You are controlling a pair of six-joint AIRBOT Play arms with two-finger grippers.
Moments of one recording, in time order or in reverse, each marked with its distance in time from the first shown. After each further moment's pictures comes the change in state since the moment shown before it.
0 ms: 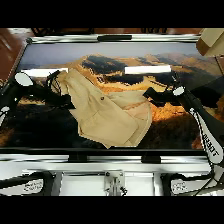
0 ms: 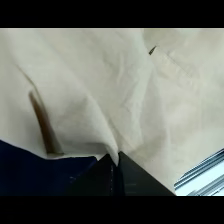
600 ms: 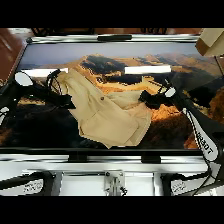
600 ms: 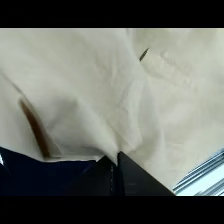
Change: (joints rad) left arm -0.012 0.020 0.000 0.003 0.024 0.029; right arm 0.084 -0.057 0.000 -0.098 0.024 0.147
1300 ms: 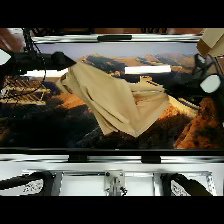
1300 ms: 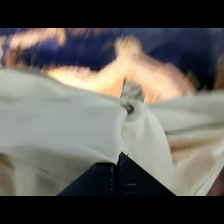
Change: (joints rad) left arm -0.025 -0.002 0.327 -0.275 0.318 0.043; right arm -0.099 0.515 0.066 -0.381 0.335 0.138
